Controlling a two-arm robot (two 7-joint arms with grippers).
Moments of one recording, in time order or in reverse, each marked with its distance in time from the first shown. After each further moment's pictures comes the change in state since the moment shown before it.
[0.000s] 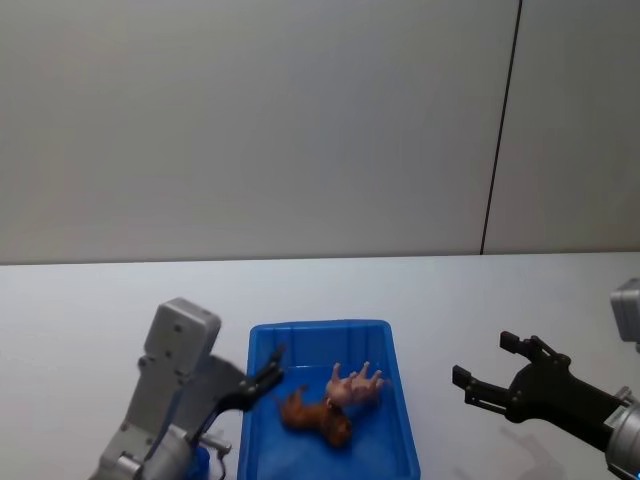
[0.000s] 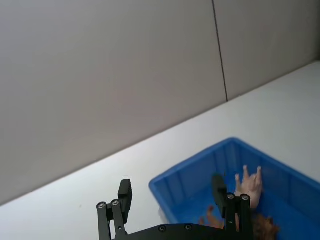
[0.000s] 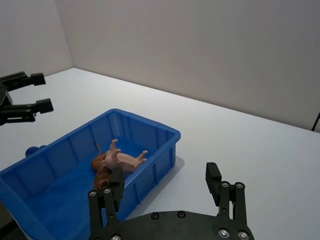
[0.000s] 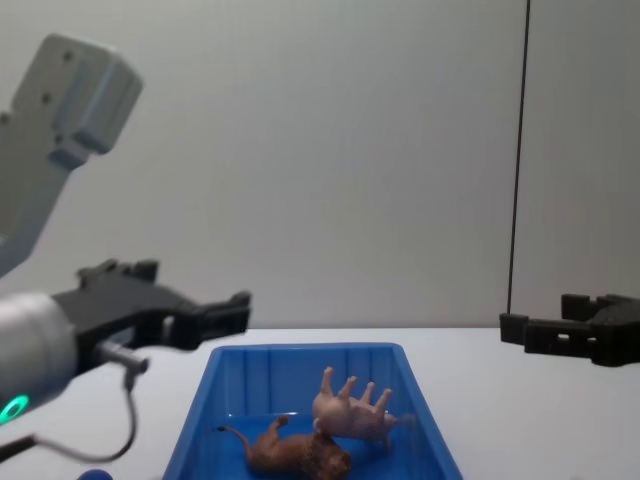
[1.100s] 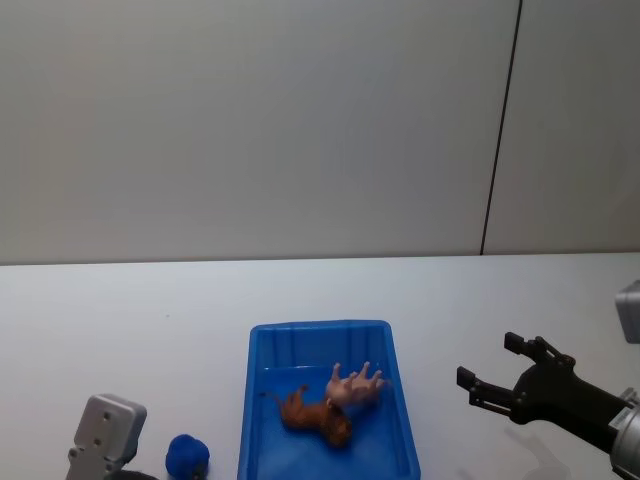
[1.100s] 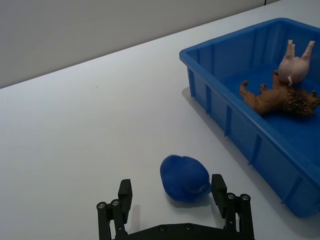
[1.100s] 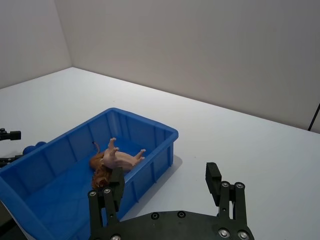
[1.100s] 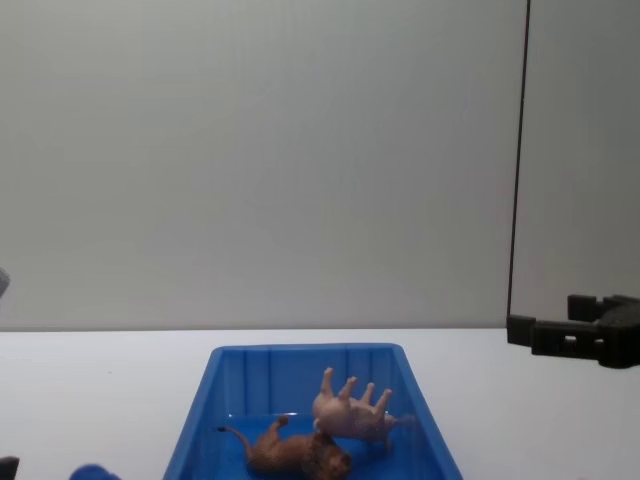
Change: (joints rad) left arm 0.189 0.133 -0.054 -0.006 -0.189 0.112 0.090; right arm -0.007 0.008 0.004 -0.003 0.001 -0.006 -0.001
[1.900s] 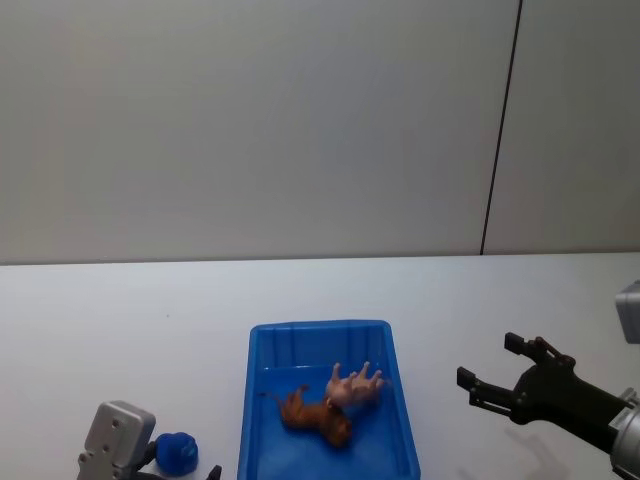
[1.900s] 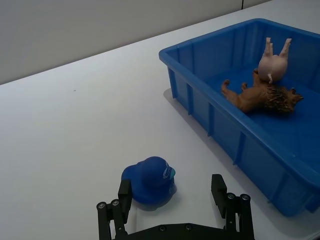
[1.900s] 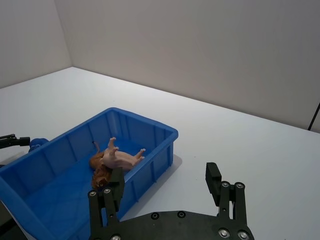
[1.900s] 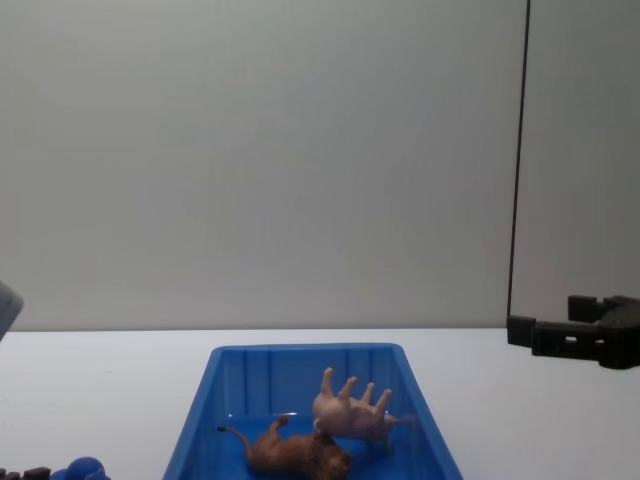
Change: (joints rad) left arm -0.024 -0.030 -0.004 0.081 0.030 -0.061 -0.122; right arm -0.001 0.000 0.000 0.000 0.000 0.000 0.000
